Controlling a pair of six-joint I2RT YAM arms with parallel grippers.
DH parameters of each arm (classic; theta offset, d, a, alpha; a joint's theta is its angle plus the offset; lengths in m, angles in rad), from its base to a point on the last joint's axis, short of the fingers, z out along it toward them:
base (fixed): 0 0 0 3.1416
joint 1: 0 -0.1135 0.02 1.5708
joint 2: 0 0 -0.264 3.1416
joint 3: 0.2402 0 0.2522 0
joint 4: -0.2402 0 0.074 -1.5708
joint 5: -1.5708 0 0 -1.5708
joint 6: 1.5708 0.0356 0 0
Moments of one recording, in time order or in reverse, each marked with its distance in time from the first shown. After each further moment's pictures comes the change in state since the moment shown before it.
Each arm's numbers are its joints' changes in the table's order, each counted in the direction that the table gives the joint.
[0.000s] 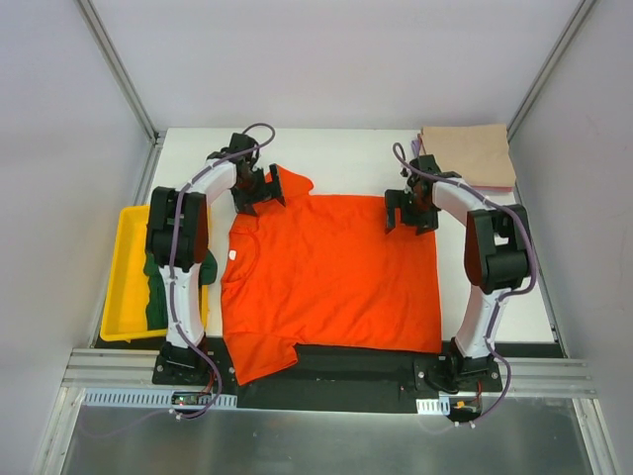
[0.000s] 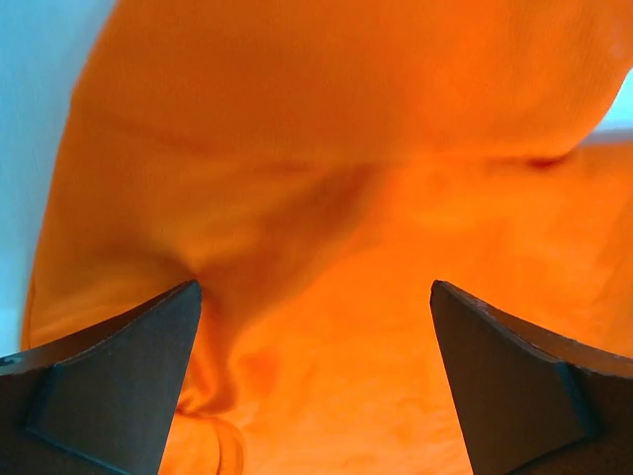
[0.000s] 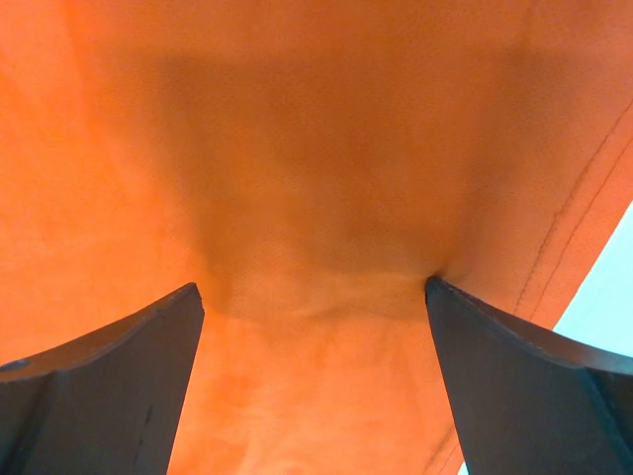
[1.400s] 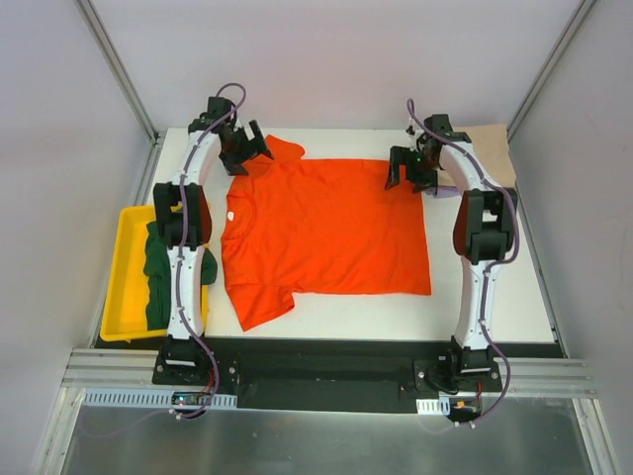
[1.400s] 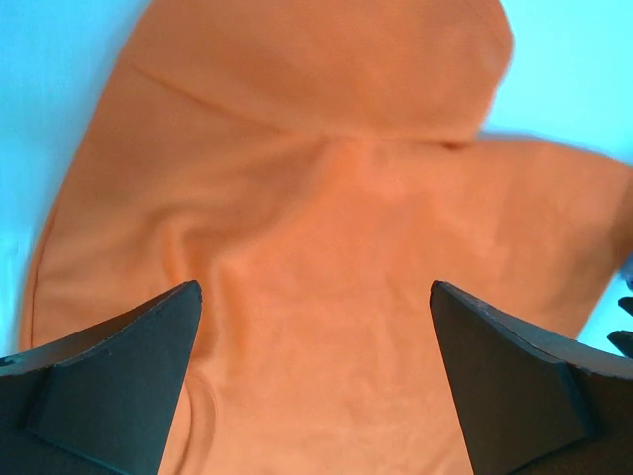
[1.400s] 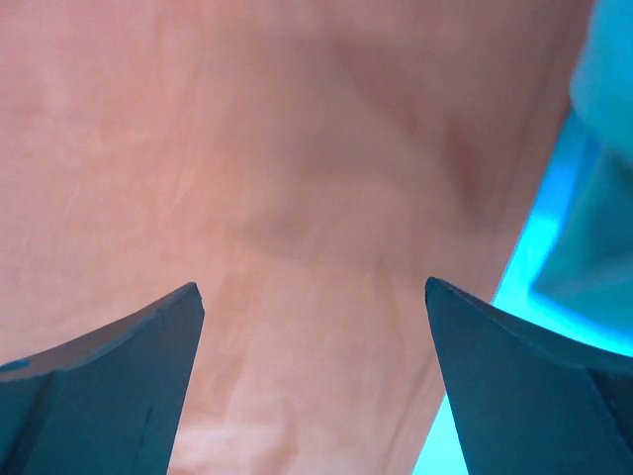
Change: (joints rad) left arm -0.137 0.424 0.789 -0.194 -0.108 -0.096; right arm 0.115 0.416 0.736 -0.231 0.222 -0.105
